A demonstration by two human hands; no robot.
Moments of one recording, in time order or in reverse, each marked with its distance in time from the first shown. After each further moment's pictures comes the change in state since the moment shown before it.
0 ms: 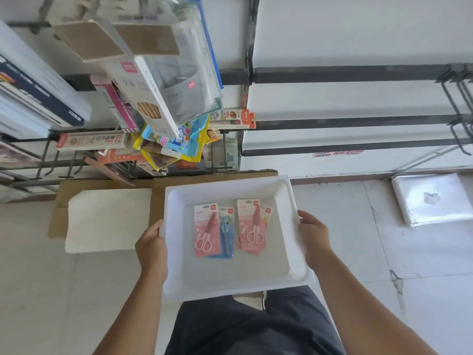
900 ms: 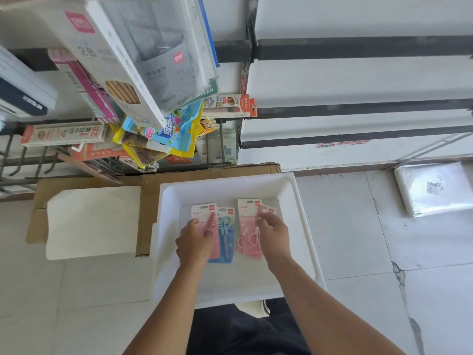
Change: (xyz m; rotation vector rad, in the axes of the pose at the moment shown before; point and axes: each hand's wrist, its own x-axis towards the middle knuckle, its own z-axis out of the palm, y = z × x) left_hand 0.016 -0.036 0.092 0.744 -0.229 0.178; right_hand 0.013 0.048 0.092 -0.226 -0.071 -0.134
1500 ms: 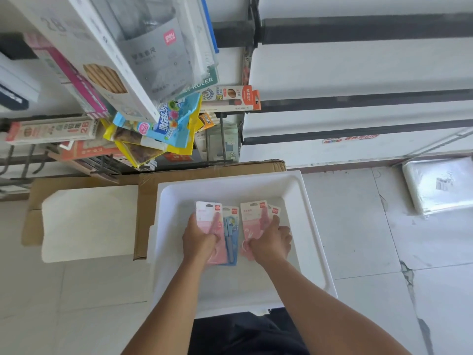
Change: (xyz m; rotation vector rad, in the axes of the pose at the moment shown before) left_hand 0.028 -0.002 0.017 -0.239 -0.059 -0.068; right_hand 0.031 0.023 0.028 -0.650 0.040 0.073
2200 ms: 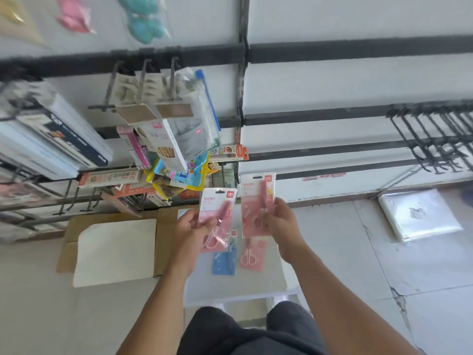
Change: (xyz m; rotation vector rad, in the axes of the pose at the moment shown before) left_hand -0.140 0.101 -0.125 -0.550 -0.130 0.345; right_hand -0.121 -0.044 -0.161 0.849 -0.153 -0.447
